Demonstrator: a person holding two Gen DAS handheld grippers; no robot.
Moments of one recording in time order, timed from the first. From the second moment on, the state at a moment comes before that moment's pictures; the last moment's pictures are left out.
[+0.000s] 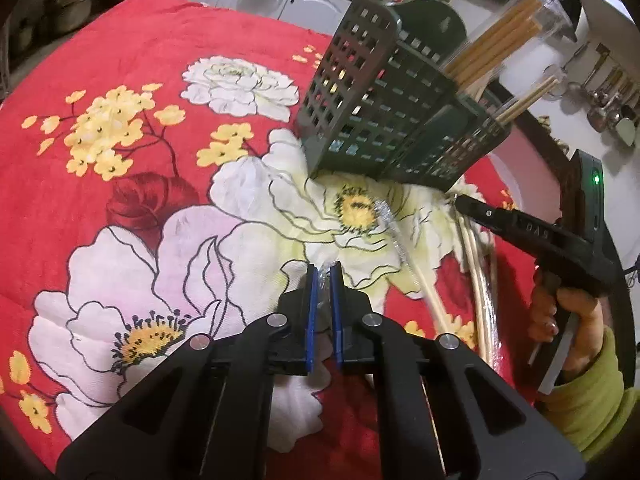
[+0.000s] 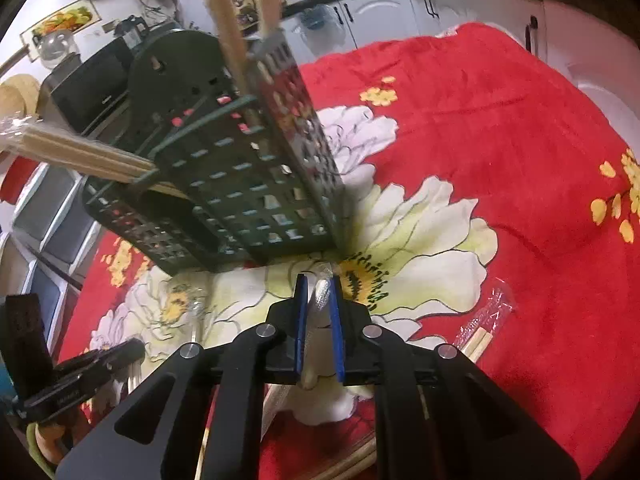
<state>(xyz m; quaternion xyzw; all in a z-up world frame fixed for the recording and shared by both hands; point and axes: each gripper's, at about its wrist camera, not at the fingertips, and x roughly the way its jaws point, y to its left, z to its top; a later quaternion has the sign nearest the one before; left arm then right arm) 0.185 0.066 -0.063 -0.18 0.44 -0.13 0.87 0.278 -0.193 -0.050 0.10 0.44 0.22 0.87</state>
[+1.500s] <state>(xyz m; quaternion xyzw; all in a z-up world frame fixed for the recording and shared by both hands) 0.165 0.050 0.076 -0.14 0.28 -0.17 0.93 0.187 -0.149 0.082 0.01 0.26 0.34 0.90</state>
